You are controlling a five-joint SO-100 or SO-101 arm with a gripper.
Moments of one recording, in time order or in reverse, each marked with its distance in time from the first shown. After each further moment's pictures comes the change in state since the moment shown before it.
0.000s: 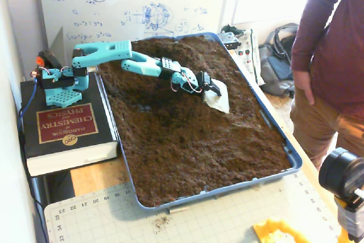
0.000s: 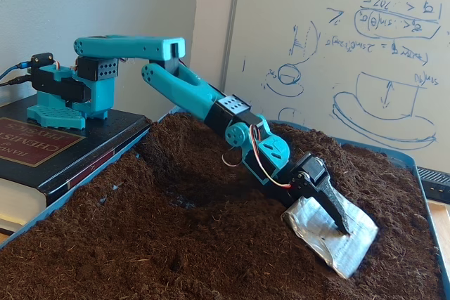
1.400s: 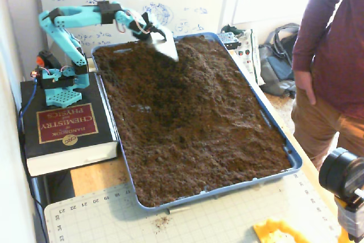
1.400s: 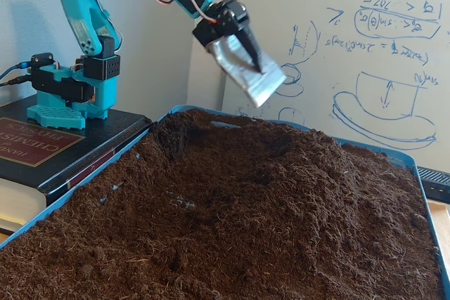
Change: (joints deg) arm -12.6 101.3 83.4 10.4 2.0
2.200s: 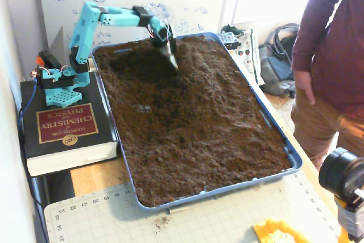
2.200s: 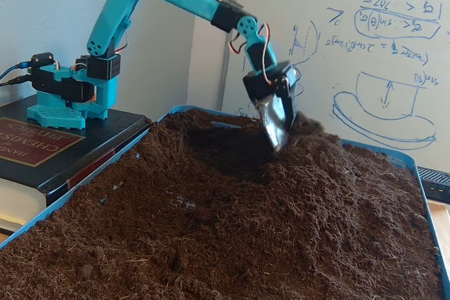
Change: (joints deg) arm -11.1 -40.3 -30.0 12.0 8.4
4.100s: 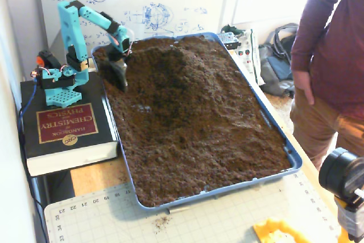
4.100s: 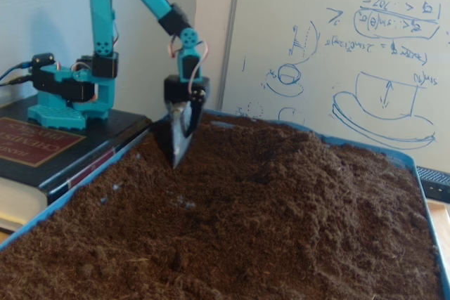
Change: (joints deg) arm -15.6 17.3 45.4 -1.2 0.4
